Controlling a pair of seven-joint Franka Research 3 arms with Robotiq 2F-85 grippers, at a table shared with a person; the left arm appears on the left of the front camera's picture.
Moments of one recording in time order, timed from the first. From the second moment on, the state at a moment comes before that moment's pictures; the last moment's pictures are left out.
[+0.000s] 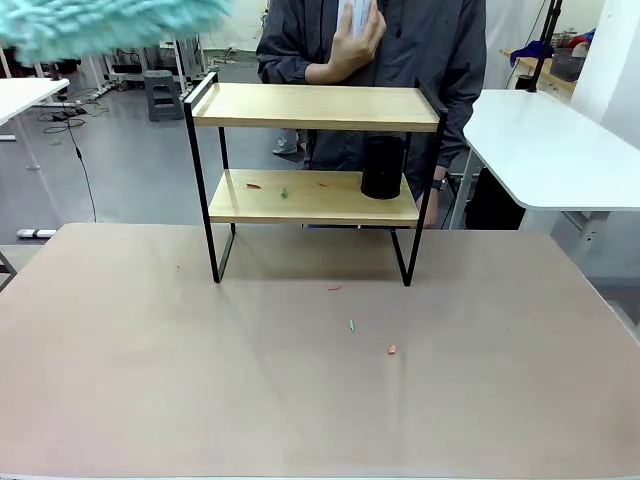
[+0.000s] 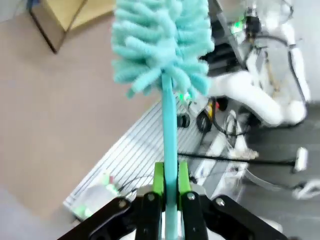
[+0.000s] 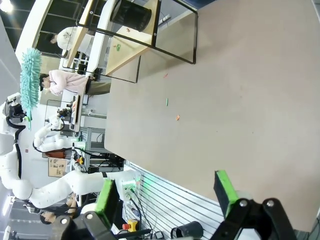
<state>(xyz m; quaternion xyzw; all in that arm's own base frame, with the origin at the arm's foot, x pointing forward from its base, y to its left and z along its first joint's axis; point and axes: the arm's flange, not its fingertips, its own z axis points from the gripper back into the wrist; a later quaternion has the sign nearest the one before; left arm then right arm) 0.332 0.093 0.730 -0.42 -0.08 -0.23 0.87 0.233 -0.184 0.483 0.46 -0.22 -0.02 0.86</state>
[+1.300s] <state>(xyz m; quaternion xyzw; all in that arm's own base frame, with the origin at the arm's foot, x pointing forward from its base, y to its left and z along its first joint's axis) 0.452 0.112 0.504 -0.40 -0.18 0.12 0.89 0.232 -0.183 0.483 0.46 -0.22 -0.02 0.86</state>
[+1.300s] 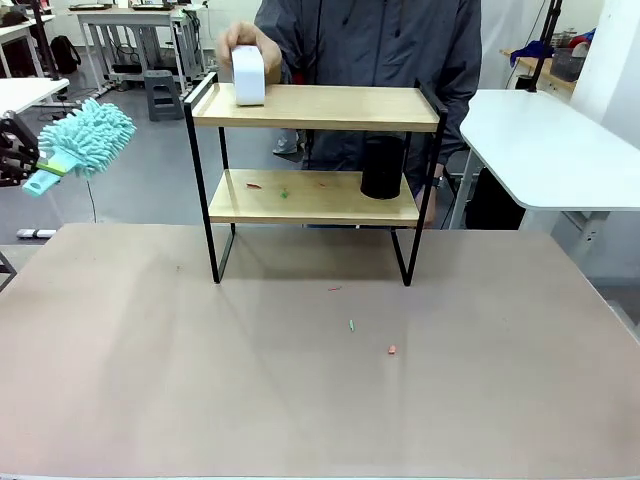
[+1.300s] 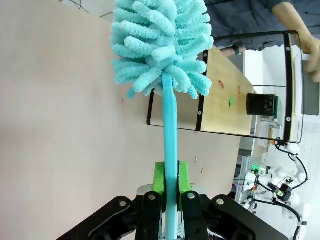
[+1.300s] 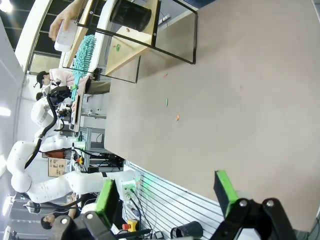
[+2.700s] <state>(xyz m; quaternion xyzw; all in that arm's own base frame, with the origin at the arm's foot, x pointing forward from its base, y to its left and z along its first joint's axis) 0.451 0.112 0.504 -0.40 -0.18 0.12 0.89 0.232 -0.183 0.483 0.46 -0.22 -0.02 0.86</state>
